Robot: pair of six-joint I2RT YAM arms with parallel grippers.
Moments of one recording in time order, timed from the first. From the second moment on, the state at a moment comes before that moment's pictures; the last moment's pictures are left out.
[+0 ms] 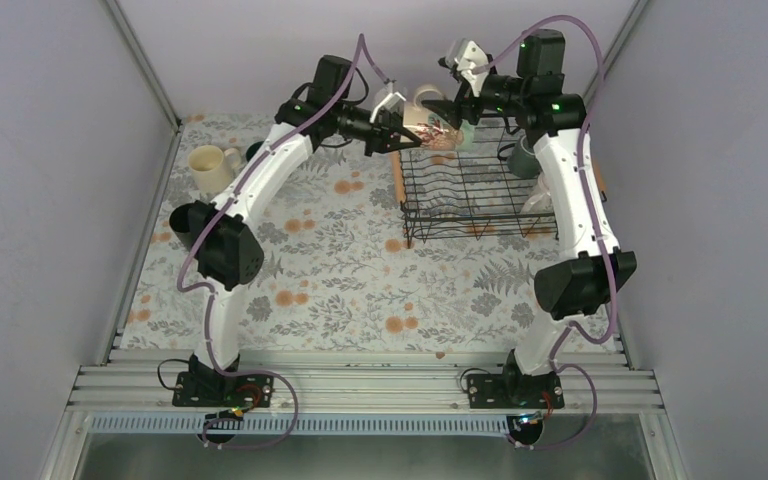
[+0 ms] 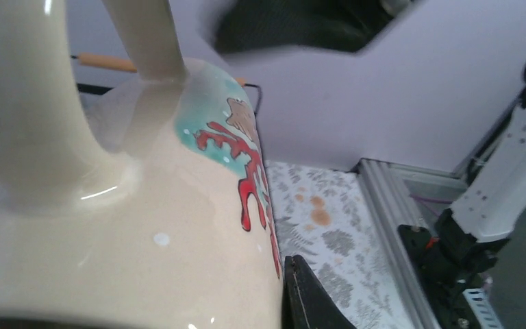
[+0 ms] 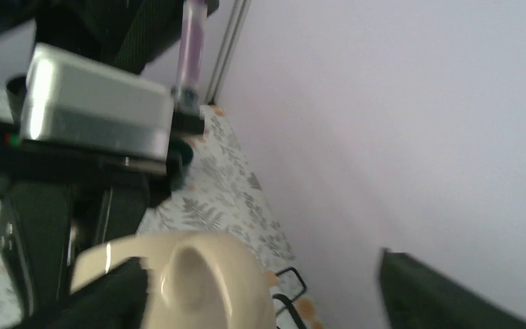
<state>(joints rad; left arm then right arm) -0.49 2.13 2.21 -0.58 1.15 0.21 0.17 1.79 2.09 -0.68 -0.82 -0.71</state>
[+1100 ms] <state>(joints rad) -0.24 1.66 1.58 -1.23 0.10 1.02 0.02 2.23 2.31 -1.25 -0.12 -1.22</state>
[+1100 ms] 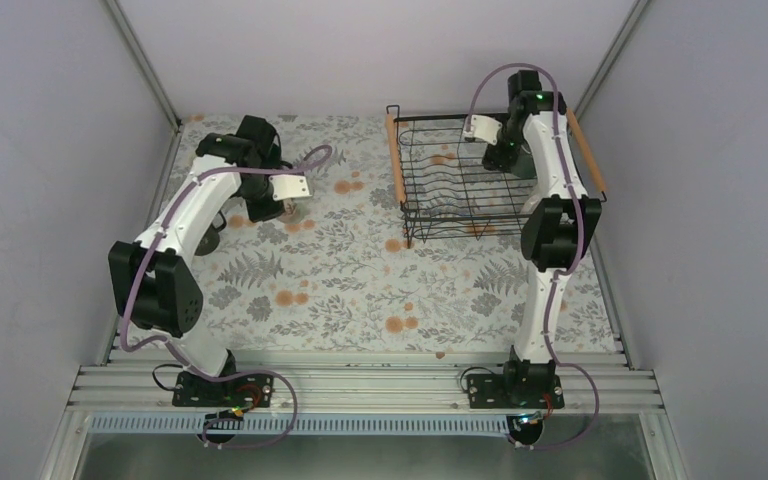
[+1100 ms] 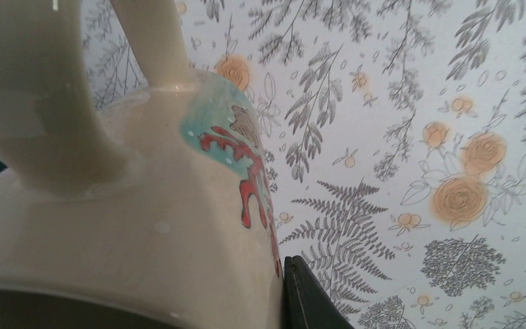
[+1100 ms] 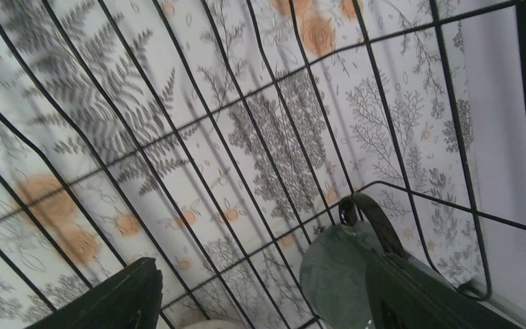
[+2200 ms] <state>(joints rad) -0.24 1.78 1.49 -1.07 -0.12 0.95 0.02 2.45 2.23 -0.83 0.28 -1.45</state>
